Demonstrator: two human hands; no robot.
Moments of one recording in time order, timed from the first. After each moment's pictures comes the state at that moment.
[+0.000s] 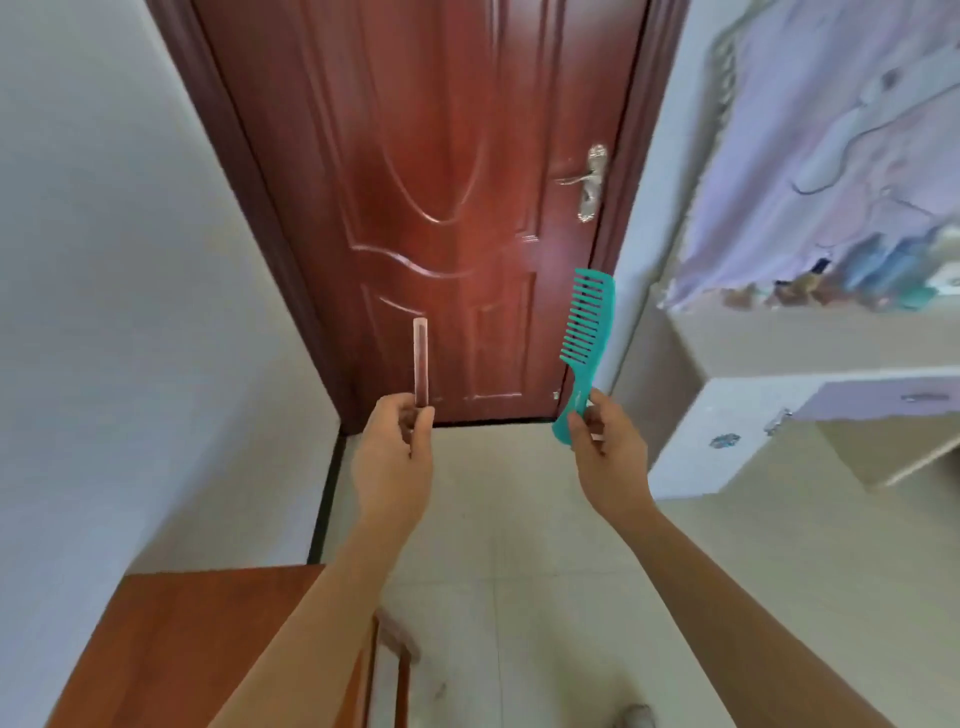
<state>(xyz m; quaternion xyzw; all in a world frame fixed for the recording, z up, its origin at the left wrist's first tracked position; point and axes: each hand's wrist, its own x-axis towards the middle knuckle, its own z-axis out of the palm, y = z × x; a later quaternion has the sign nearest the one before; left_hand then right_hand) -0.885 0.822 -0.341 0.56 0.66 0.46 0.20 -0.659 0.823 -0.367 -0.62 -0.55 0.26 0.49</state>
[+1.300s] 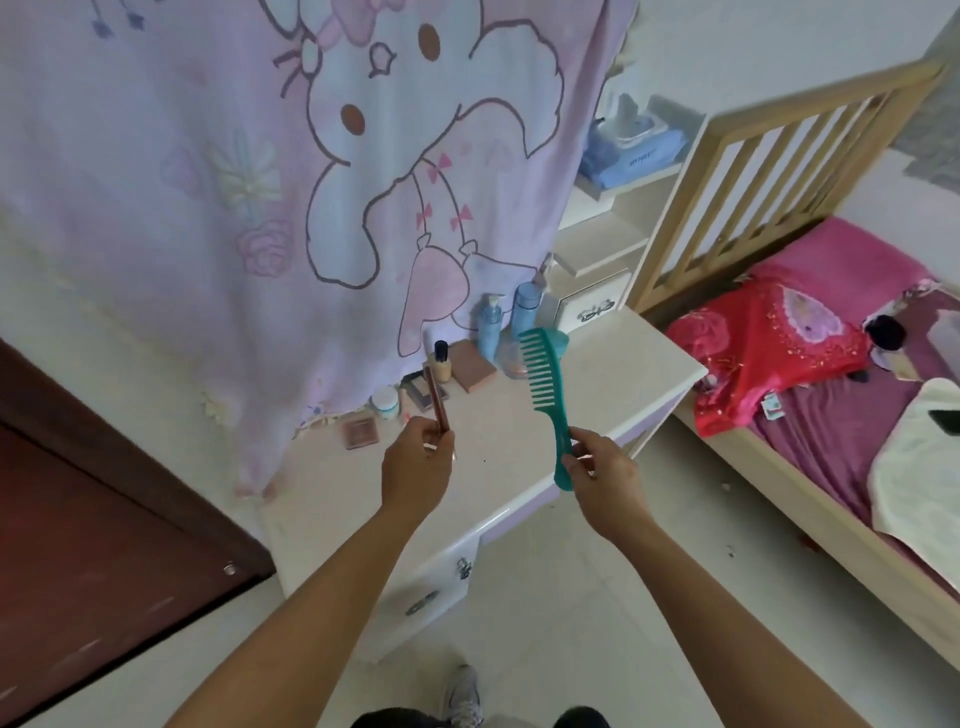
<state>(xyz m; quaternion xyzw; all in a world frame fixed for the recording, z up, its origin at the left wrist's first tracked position) -0.040 1.199 -0.421 0.70 0.50 0.24 0.45 0.131 1.045 -0.415 -0.85 -0.32 0.20 0.37</state>
